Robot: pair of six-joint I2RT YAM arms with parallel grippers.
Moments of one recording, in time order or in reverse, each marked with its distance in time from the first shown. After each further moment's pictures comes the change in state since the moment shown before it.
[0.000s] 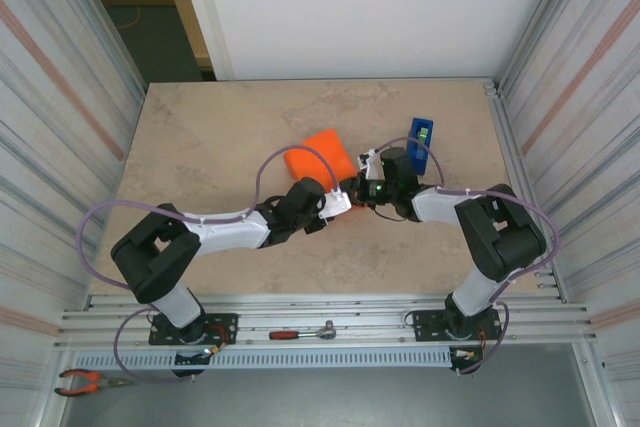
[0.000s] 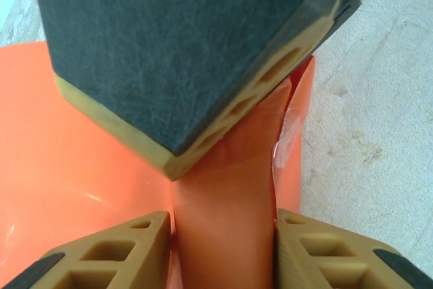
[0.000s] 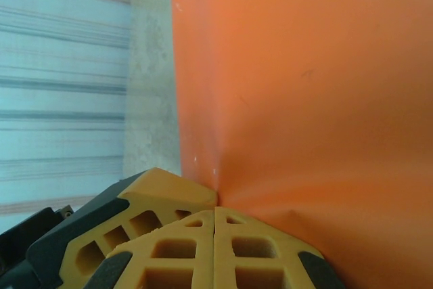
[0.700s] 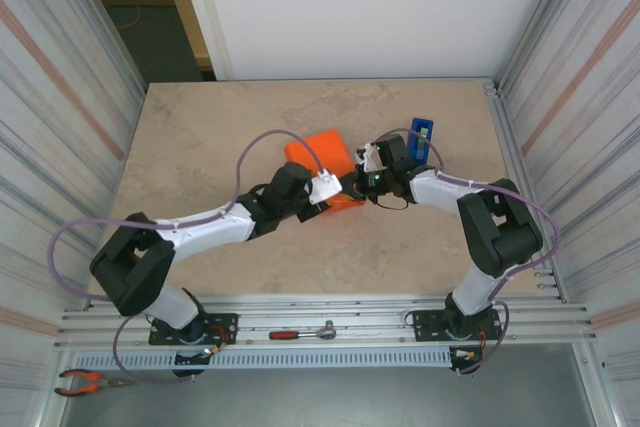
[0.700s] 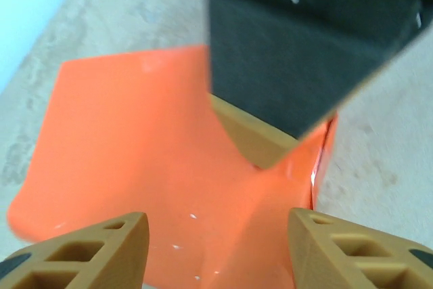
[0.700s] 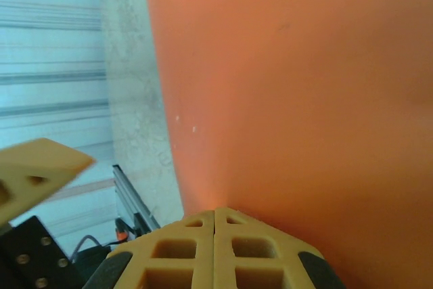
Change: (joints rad) left arm 0.093 -0.135 0.042 -0.080 0.093 -0.078; right arm -0.027 0.027 0.184 -0.341 -0.042 -0.062
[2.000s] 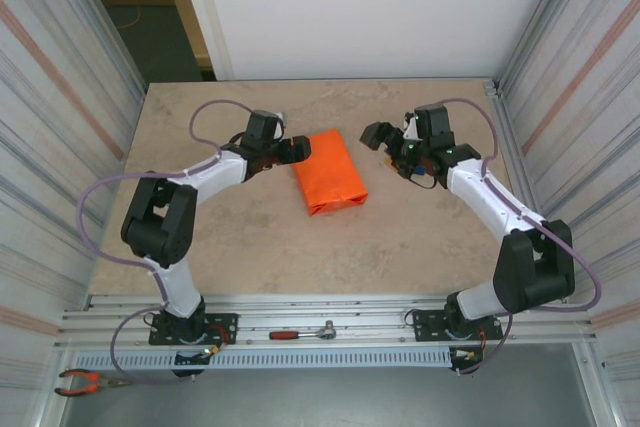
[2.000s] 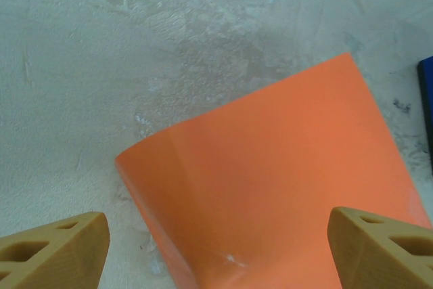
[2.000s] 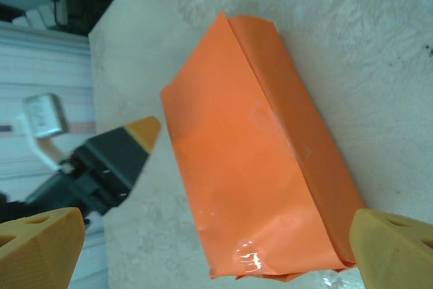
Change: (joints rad) left arm 0.366 0.336 0.343 -0.148 0.196 -0.940; right arm -0.147 -0.270 0.174 -0.337 0.332 0.066
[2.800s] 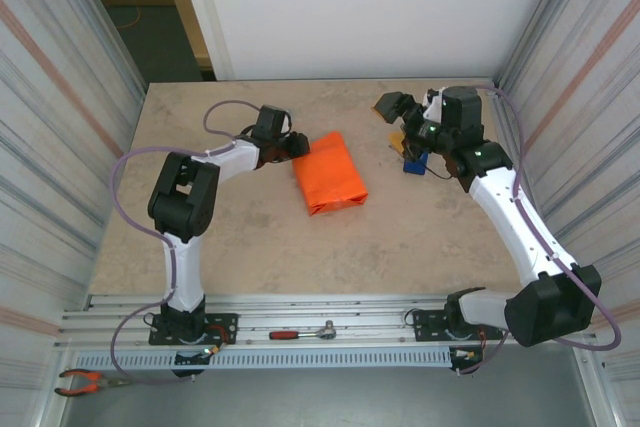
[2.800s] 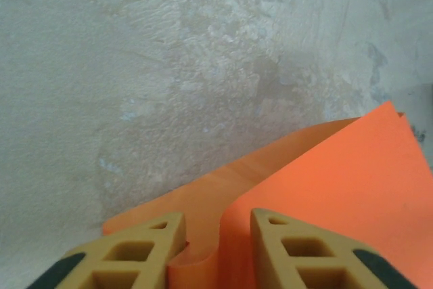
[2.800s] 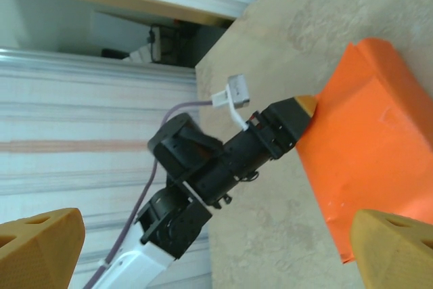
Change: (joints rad) left arm 0.026 0.227 0.175 0.020 0.112 -0.073; right arm -0.028 -0.166 0.103 -0.004 -0.098 0.238
